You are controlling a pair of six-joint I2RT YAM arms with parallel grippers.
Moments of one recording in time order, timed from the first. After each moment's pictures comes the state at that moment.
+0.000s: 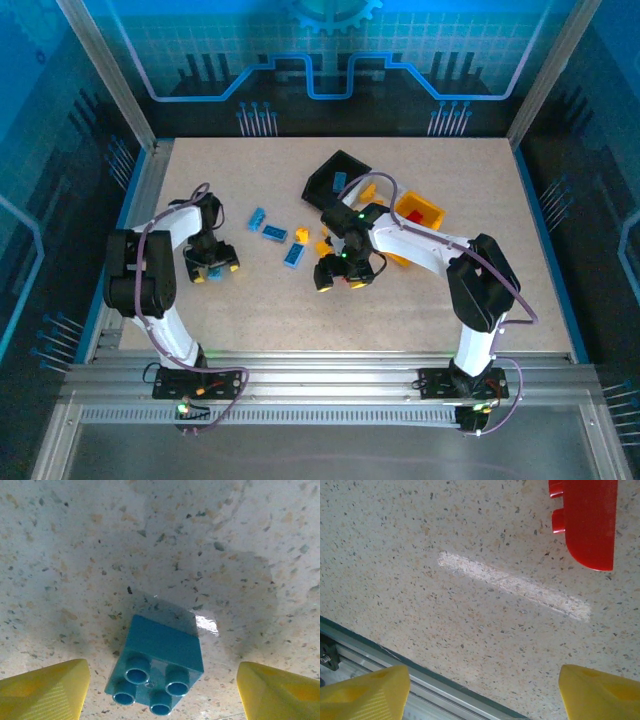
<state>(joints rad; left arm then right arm) 0.04 1.78 1.08 -0.96 0.00 -0.45 0.75 1.81 1.36 -1.02 -0.32 0.53</state>
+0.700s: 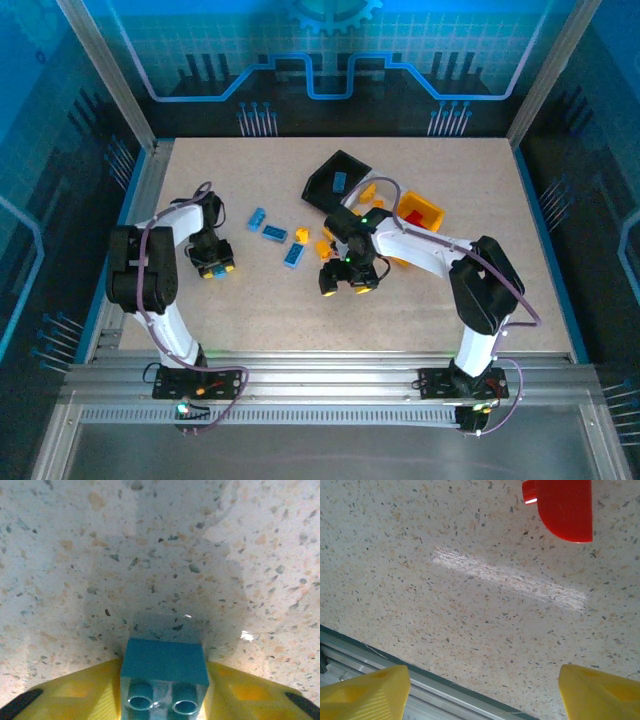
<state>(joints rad) 0.04 1.81 1.10 -0.93 0.02 -0.43 0.75 1.78 1.31 -1.02 -0.31 0.57</state>
